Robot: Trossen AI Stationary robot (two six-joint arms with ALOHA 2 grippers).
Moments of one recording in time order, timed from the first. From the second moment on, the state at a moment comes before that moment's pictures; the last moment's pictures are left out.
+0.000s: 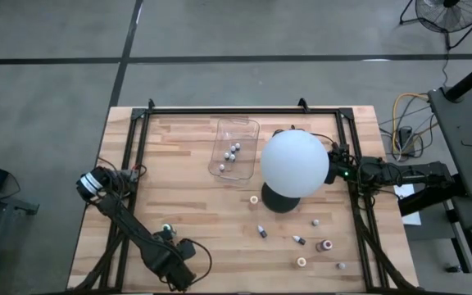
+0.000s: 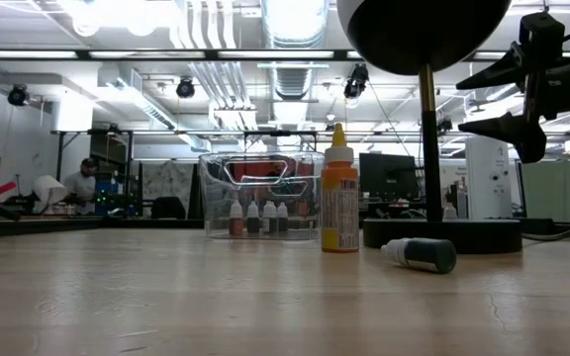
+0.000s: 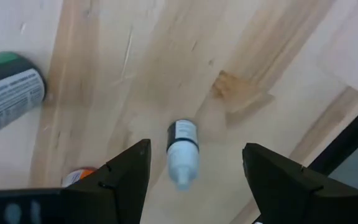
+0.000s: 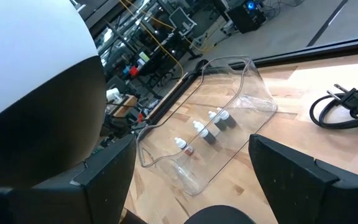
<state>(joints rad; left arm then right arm) -0.82 1.85 1.31 -0.95 0.14 -1.28 0.08 0.05 0.05 -0.06 0.49 0.81</state>
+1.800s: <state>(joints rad) -0.76 1.83 1.36 -0.92 0.09 -1.13 0.08 0.05 0.05 -0.06 0.49 0.81</state>
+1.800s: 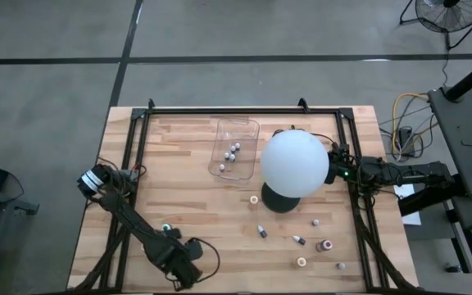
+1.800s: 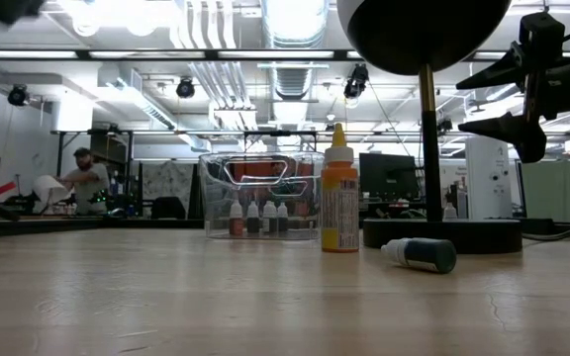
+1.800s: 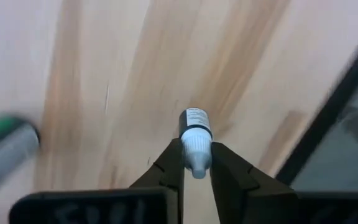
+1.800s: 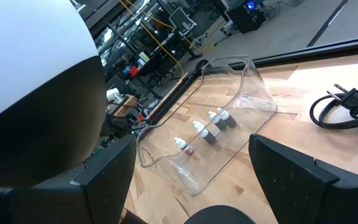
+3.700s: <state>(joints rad) 0.34 1.85 1.85 -1.31 -0.08 -0.03 0.08 0.05 0.05 -0.06 0.49 0.81</state>
